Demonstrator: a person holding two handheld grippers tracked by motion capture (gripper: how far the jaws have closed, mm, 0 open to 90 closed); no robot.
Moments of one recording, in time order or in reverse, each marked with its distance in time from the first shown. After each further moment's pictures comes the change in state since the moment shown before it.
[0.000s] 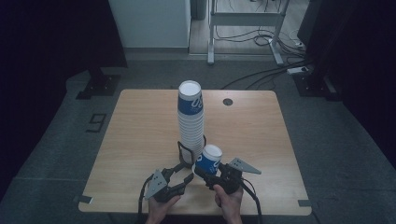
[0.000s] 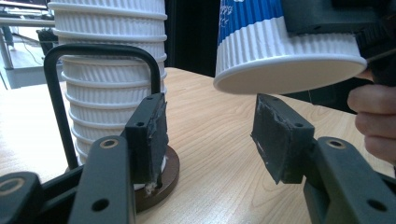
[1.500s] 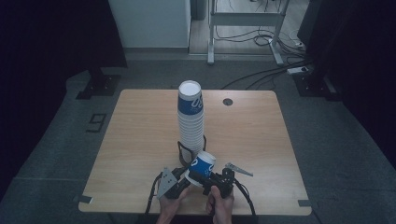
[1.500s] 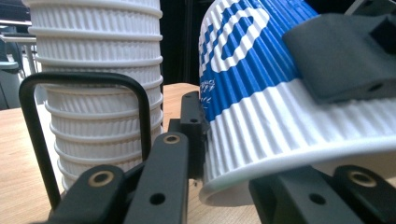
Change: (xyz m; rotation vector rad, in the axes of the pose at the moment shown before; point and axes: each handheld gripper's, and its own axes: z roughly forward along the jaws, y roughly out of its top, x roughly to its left) left arm -0.014 0.006 0.027 -0.054 0.081 0.016; right arm -0.006 -0.028 0.015 0.029 0.135 0.342
